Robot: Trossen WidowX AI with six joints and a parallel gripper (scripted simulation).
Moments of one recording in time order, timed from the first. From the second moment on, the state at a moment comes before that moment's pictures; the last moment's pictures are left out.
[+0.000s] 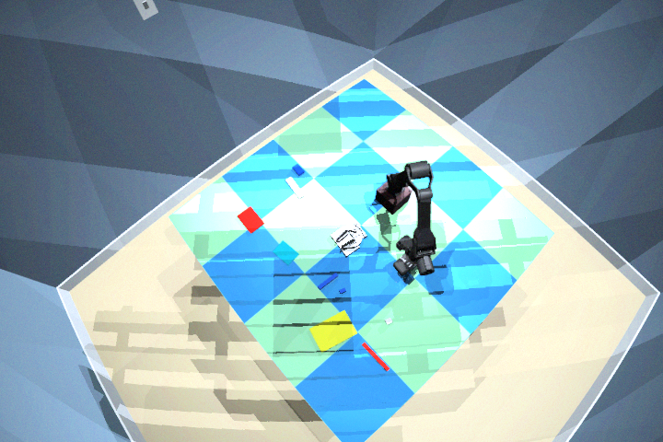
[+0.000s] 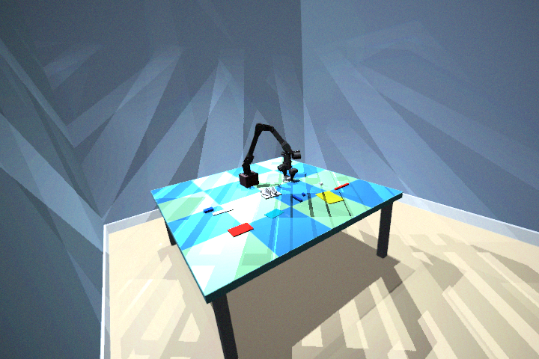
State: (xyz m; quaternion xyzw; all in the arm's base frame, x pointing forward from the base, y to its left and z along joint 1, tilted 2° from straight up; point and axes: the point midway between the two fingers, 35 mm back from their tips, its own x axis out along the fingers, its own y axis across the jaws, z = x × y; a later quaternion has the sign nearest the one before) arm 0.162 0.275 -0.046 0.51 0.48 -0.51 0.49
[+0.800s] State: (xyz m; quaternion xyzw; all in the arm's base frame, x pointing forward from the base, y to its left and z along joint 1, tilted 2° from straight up) arm 0.161 0.274 -0.044 0.51 0.48 -0.51 0.50
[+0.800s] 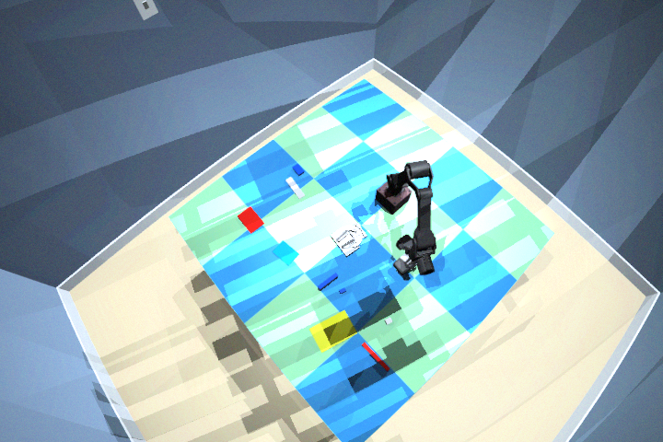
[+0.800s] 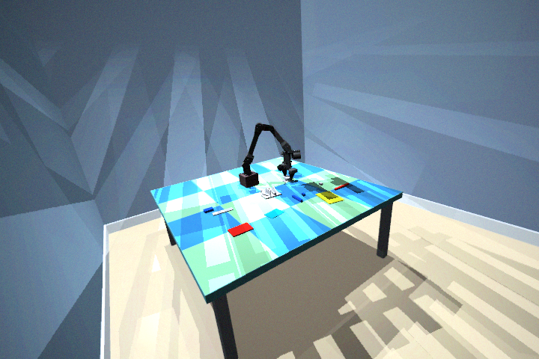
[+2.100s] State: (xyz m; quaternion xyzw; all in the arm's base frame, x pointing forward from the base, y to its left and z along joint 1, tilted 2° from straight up) arm 0.186 0.253 0.029 0.46 0.53 -0.46 0.54
